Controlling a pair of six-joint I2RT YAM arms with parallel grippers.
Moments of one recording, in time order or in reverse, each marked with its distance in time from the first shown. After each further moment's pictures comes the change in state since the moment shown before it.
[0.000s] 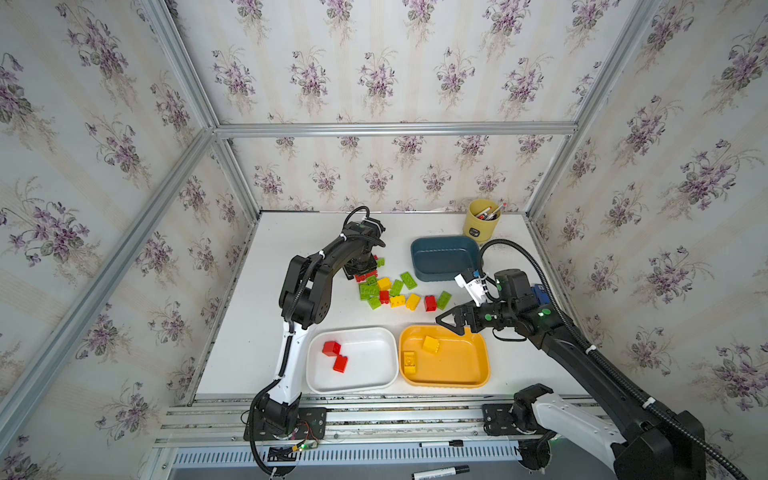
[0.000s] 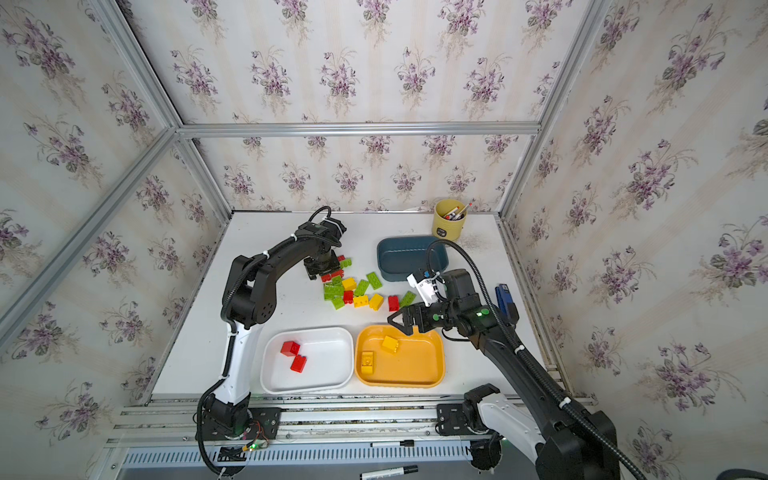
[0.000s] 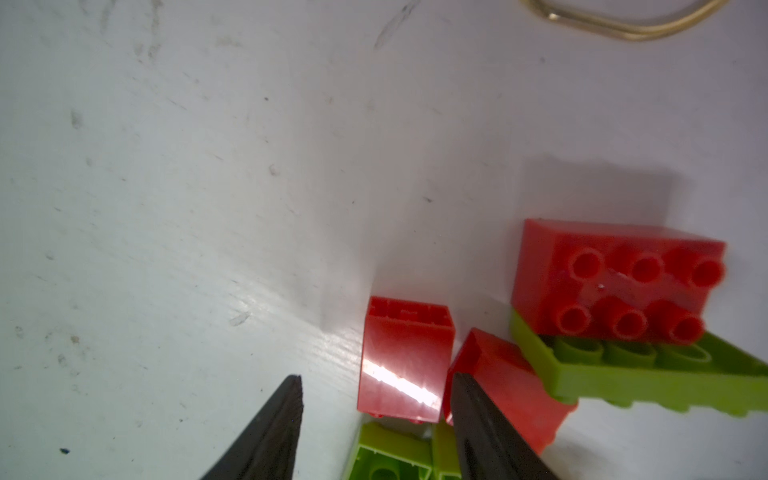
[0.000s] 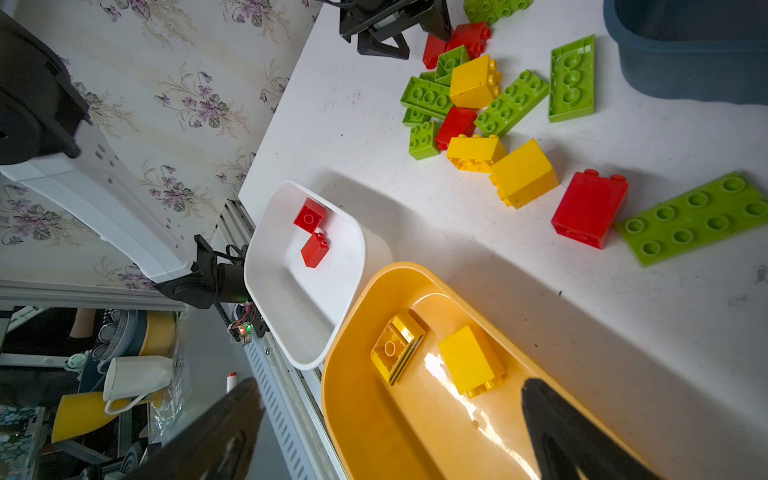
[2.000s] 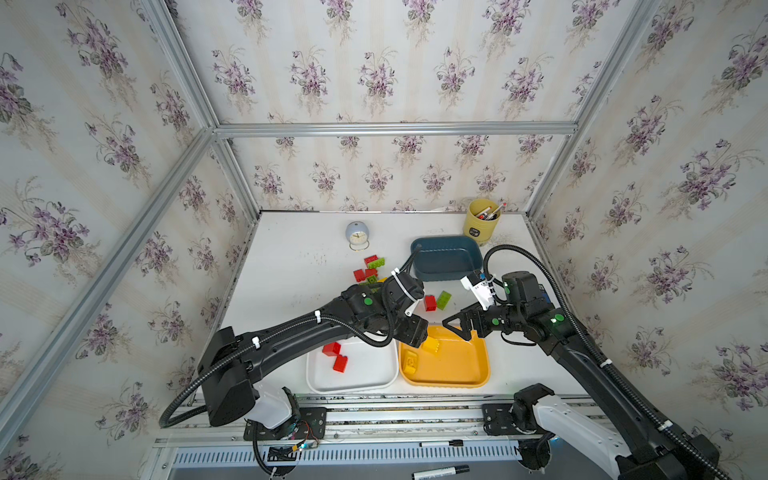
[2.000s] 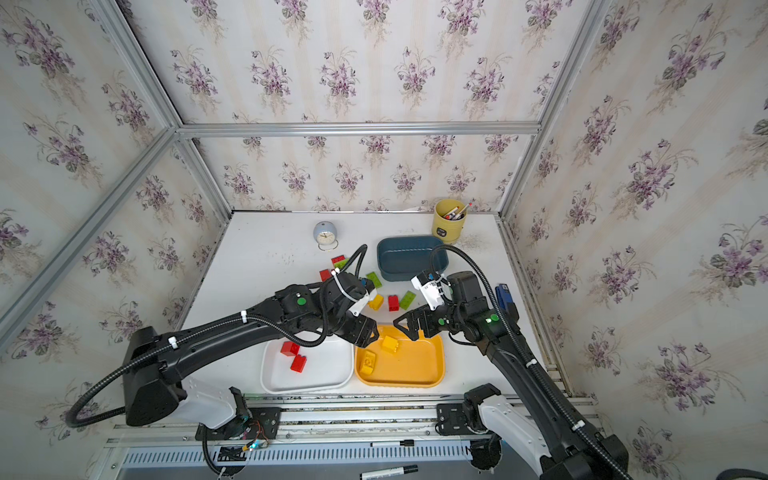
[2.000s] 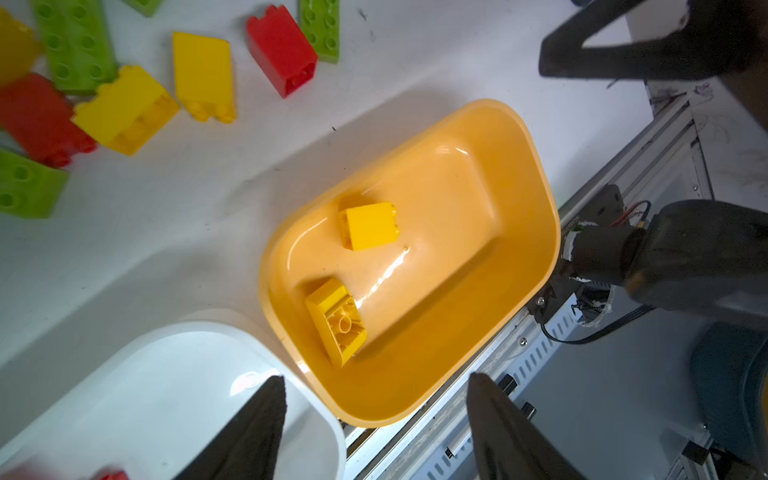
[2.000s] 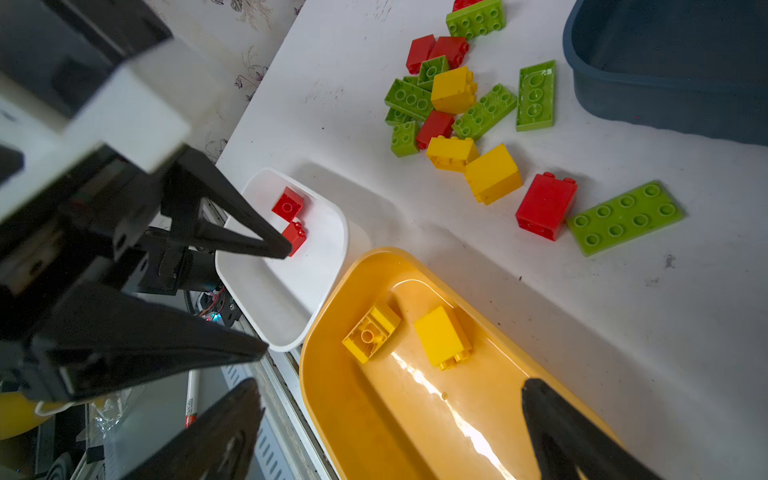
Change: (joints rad) left arm -0.542 -0.858 -0.679 0.270 0.342 0.367; right arm -0.002 -0.083 0.039 -0.120 0.075 -0.080
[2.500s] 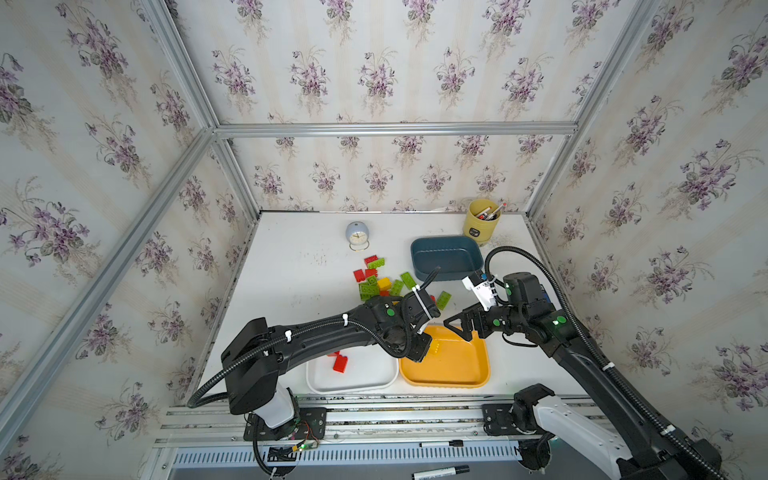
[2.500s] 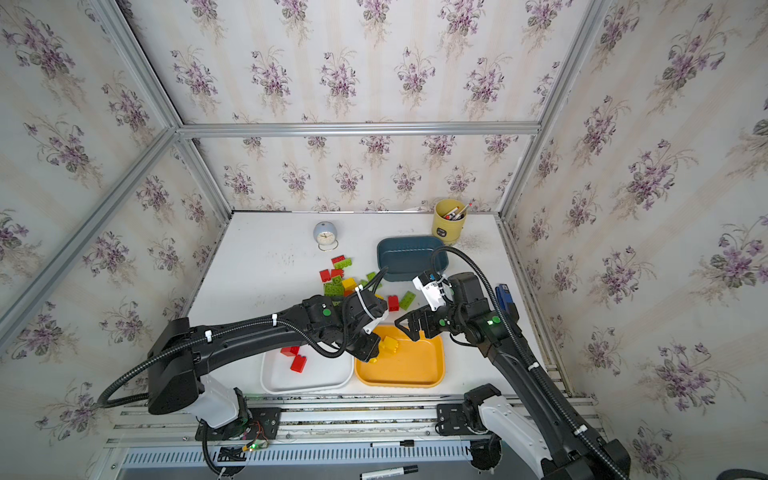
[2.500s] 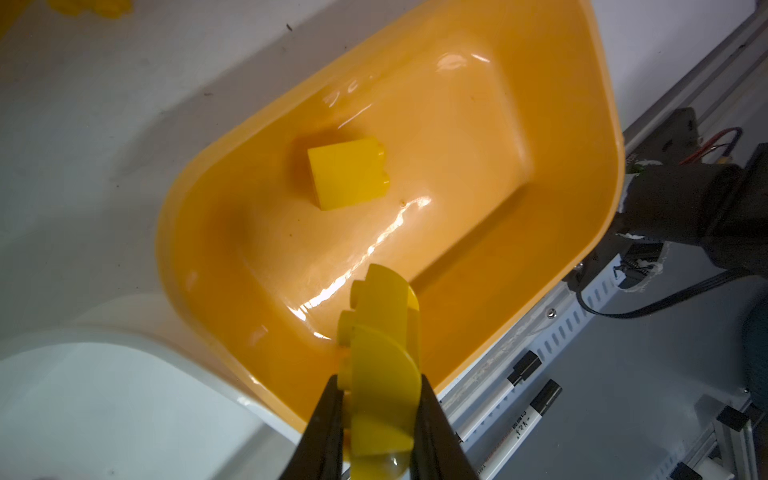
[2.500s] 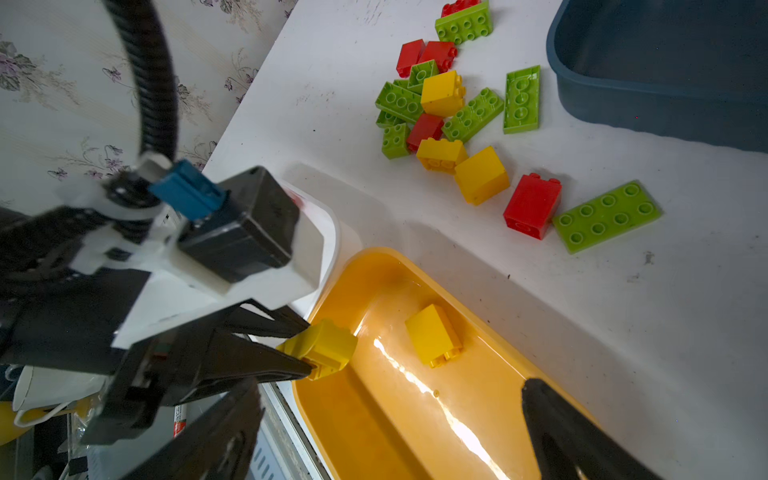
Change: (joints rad) left arm -0.130 0.158 -0.020 0.008 0.004 -0.028; right arm 0.002 -0.027 0.000 -0.021 0.043 -0.013
